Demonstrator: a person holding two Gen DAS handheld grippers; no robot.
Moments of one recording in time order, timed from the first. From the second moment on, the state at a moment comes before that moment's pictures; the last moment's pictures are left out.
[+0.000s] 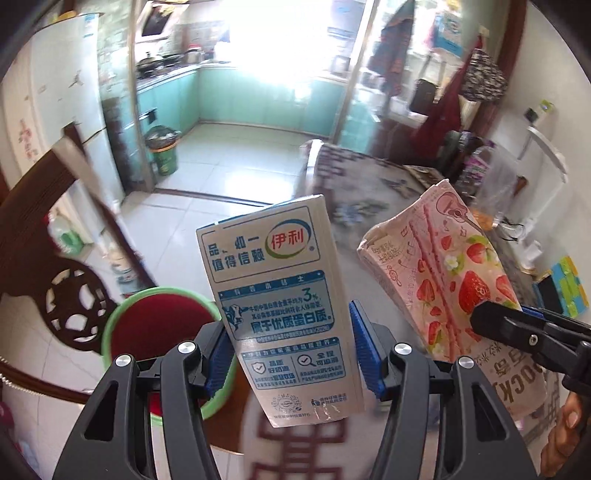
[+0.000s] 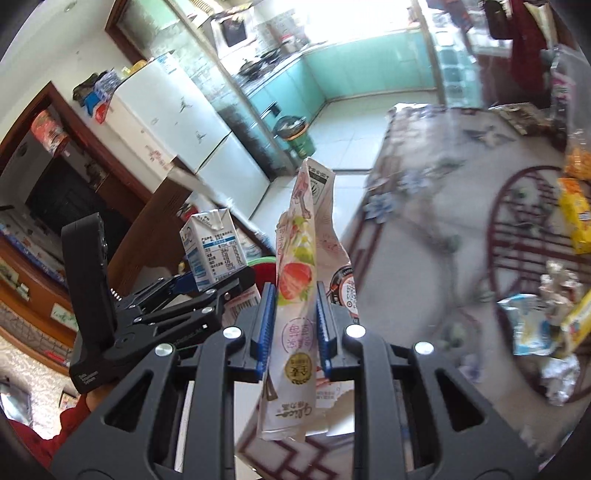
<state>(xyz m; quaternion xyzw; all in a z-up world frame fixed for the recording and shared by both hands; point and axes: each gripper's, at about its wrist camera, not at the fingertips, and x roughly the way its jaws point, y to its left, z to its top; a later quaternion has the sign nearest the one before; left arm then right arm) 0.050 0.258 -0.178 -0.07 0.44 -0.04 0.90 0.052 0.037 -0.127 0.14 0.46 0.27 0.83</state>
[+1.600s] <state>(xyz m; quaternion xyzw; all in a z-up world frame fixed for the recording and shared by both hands) 0.041 0.112 -0.188 0.02 0.44 -0.20 0.88 -0.036 -0.154 -0.156 0.14 0.48 0.00 0.87</state>
